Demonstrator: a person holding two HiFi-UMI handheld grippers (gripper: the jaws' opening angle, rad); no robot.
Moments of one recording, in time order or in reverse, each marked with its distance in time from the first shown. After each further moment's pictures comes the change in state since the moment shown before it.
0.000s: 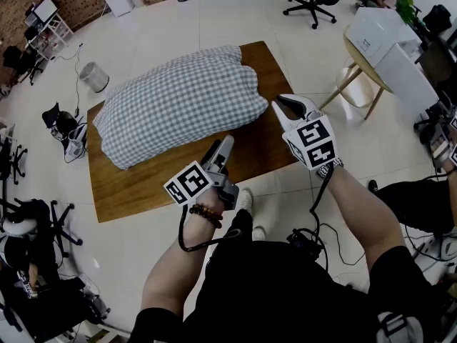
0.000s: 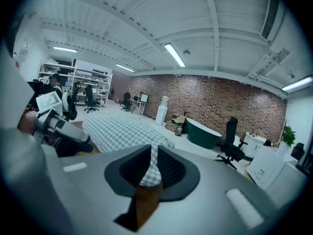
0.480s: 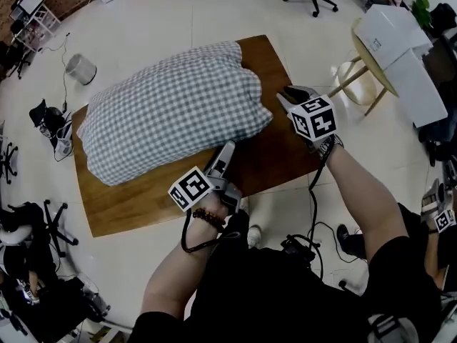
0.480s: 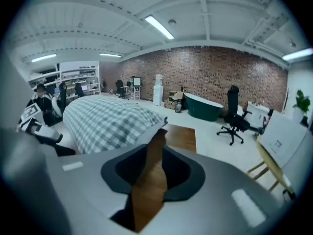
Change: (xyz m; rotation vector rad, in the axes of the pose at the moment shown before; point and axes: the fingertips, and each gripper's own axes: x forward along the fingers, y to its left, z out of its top) left arm 0.086 0.114 0.028 -0.189 0.019 0.063; right arm 0.163 -0.100 -0.097 0.228 0.265 0.039
